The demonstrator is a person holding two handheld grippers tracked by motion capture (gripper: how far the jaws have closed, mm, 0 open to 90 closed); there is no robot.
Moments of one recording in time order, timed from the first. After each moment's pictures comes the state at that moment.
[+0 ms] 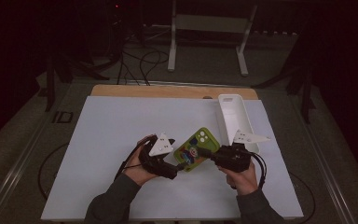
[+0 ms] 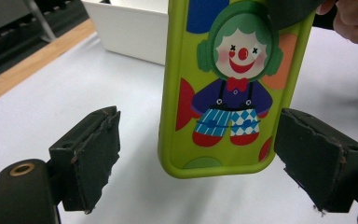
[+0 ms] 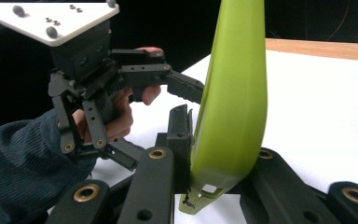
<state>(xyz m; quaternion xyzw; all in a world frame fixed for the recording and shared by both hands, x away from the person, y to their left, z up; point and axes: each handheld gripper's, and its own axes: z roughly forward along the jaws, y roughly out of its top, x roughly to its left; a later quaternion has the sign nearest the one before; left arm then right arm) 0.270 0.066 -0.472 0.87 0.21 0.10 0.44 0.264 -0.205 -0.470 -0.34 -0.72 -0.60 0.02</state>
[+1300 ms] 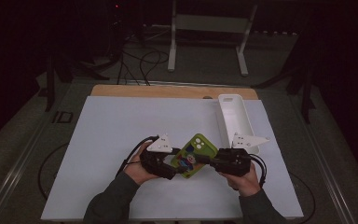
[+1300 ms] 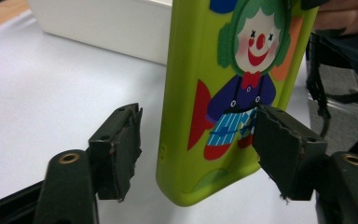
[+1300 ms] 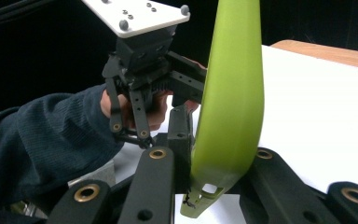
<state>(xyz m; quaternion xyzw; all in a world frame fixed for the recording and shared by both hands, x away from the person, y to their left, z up) 0.278 0.069 -0.482 0.87 0.17 -0.01 0.45 0.256 -0.202 -0.463 -0.26 -0.75 -0.61 0.04</state>
